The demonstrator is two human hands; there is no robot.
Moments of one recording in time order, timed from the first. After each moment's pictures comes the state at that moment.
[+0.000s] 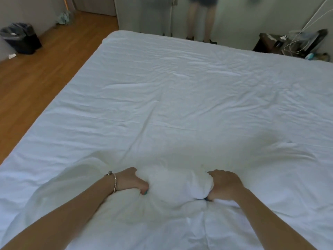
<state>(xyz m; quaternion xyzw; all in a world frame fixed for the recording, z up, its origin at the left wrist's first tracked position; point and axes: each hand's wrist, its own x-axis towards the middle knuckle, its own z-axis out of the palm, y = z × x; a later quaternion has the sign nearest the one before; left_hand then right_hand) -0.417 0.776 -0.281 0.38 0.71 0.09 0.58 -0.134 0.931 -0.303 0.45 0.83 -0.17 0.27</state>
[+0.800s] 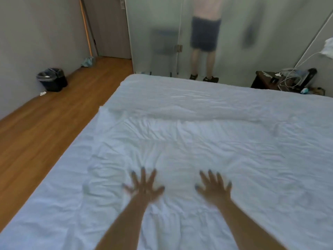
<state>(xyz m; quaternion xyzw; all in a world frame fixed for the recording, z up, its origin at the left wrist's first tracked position) -0.419 0.814 -0.300 0.44 0.87 0.00 0.22 -0.195 0.946 -0.282 0.52 0.82 -0.18 0.15</state>
